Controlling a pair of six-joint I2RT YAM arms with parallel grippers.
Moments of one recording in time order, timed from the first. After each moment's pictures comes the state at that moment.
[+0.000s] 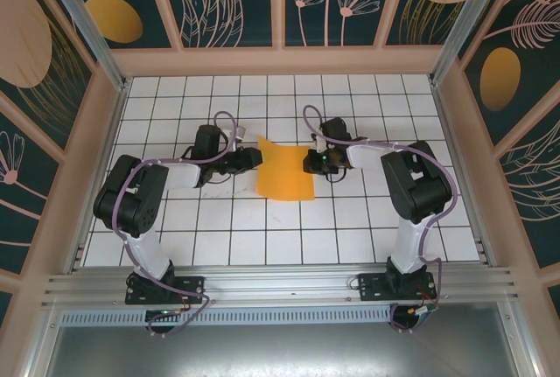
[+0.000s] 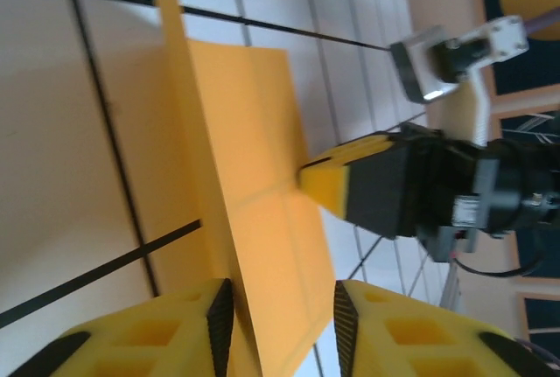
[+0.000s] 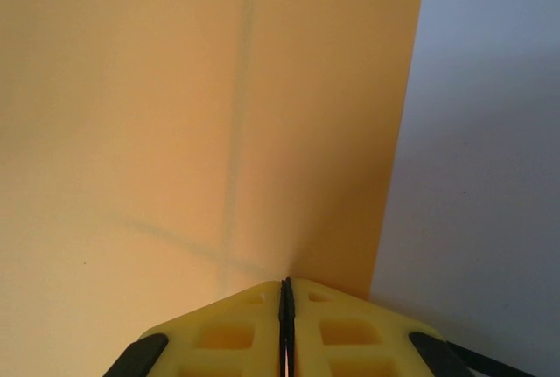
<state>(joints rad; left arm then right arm) -0.35 1.80 0.80 0.39 0.78 -0.74 0.44 1.89 1.06 -0.24 -0.37 0.42</state>
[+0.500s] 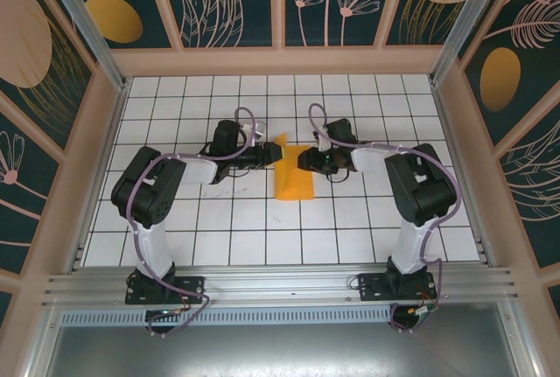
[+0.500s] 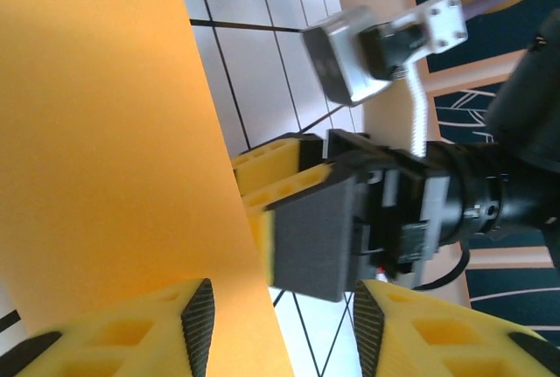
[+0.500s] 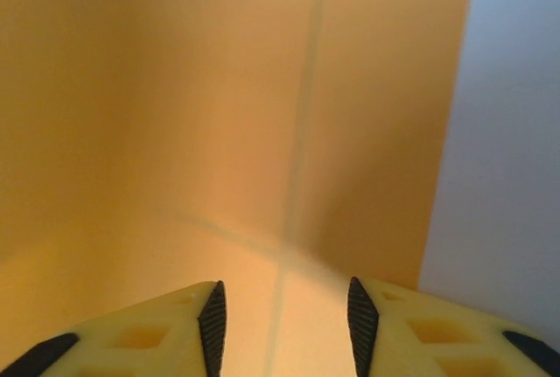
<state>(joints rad) -0.45 1.92 0.92 0.51 0.83 -0.85 0.41 1.84 0.99 -0.10 -0.49 0.48</state>
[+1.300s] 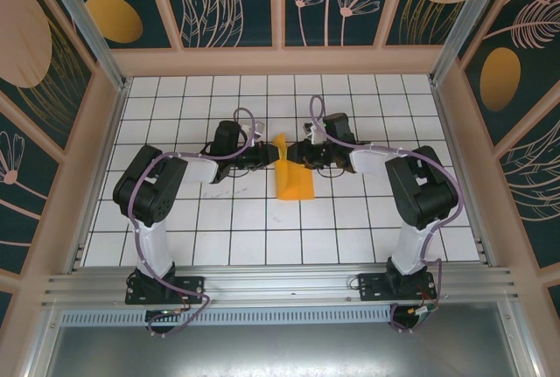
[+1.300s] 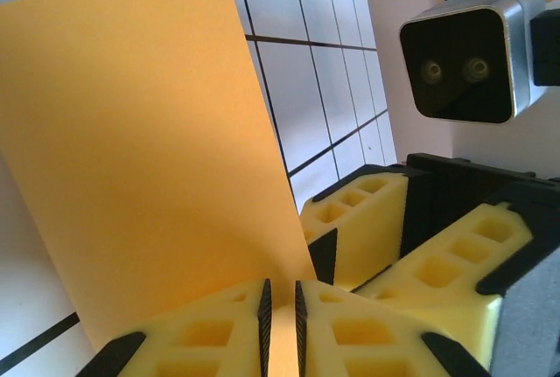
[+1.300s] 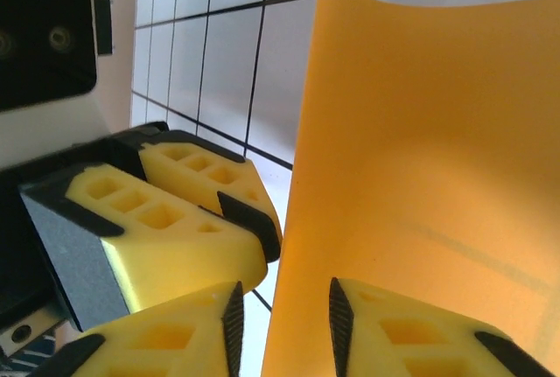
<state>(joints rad) -0.45 1.94 0.93 0.48 0.77 -0.84 0.45 1.83 0.99 0.09 -0.75 0.67</state>
